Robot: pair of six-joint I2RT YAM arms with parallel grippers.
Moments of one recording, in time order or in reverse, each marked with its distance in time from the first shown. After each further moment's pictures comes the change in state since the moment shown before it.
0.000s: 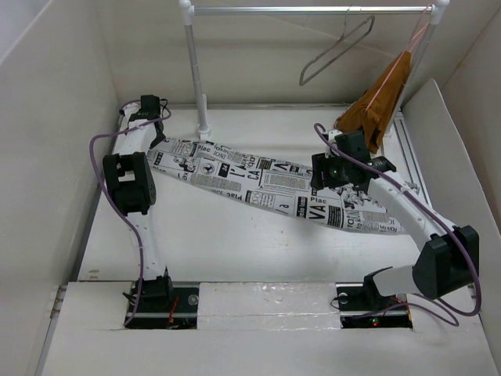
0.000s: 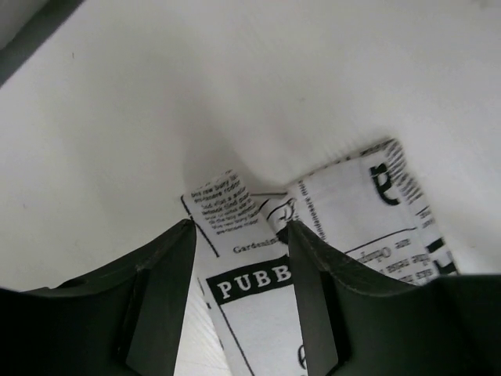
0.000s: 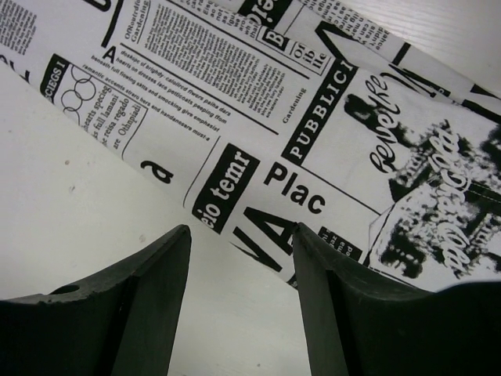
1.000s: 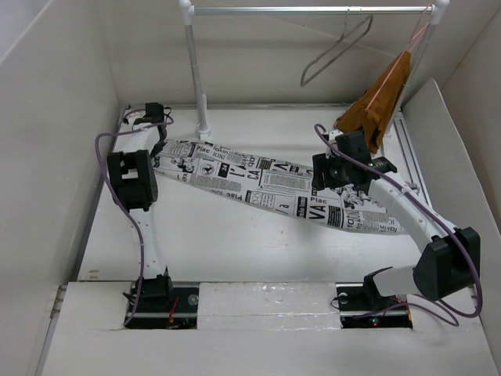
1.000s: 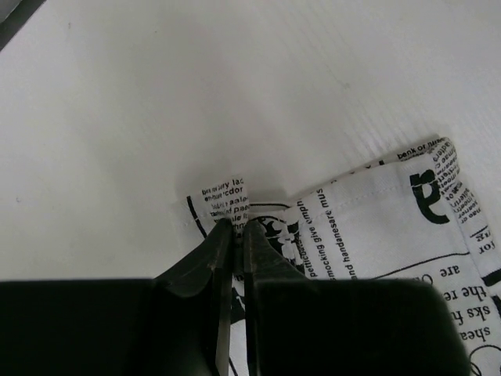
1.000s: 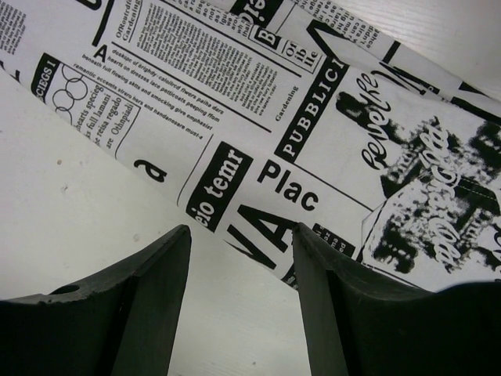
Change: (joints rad) left arm 0.000 0.082 0.035 -0.036 -0.050 -0.021; right arm 0.018 -0.012 -0.003 -0.006 0.019 -0.006
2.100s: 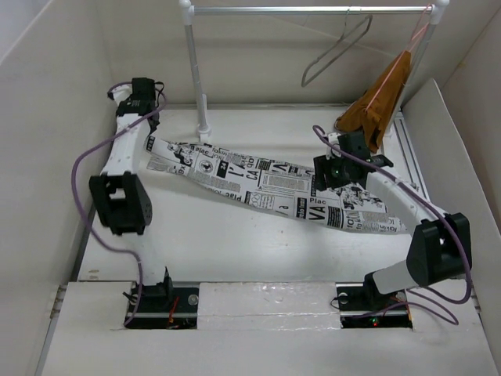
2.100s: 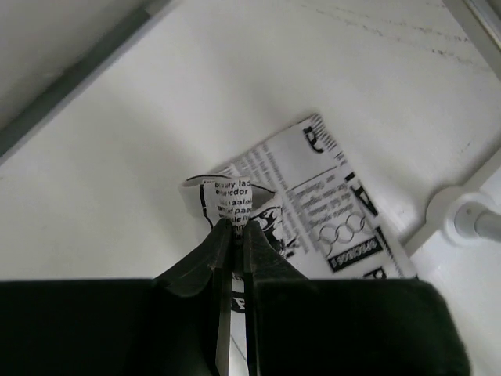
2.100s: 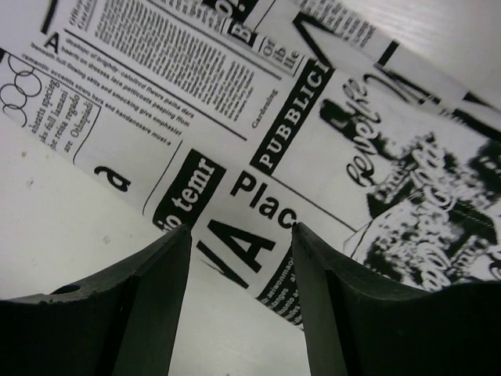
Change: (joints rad) left arm -0.049 -0.468 -0.088 -0.150 0.008 0.003; right arm -0.063 0.087 -0.036 0.045 -0.095 -0.093
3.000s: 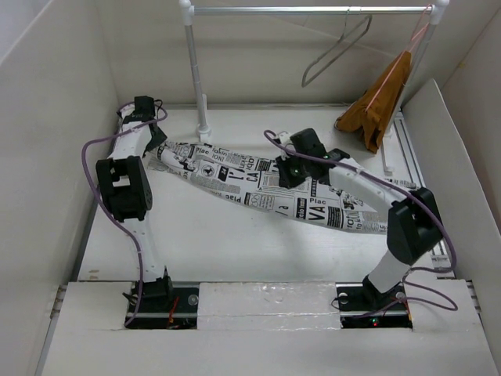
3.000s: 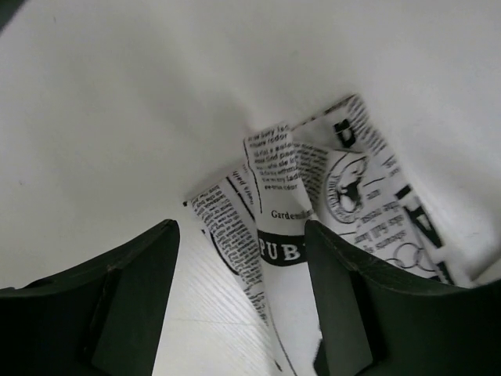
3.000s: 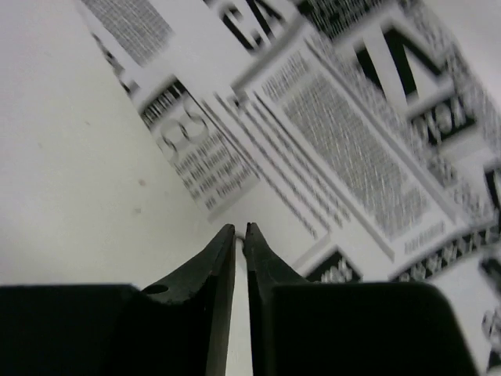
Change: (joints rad) left arm 0.067 0.291 0.016 0.180 0.158 0.045; right arm 0.264 0.183 0.152 0.071 -0.002 0.016
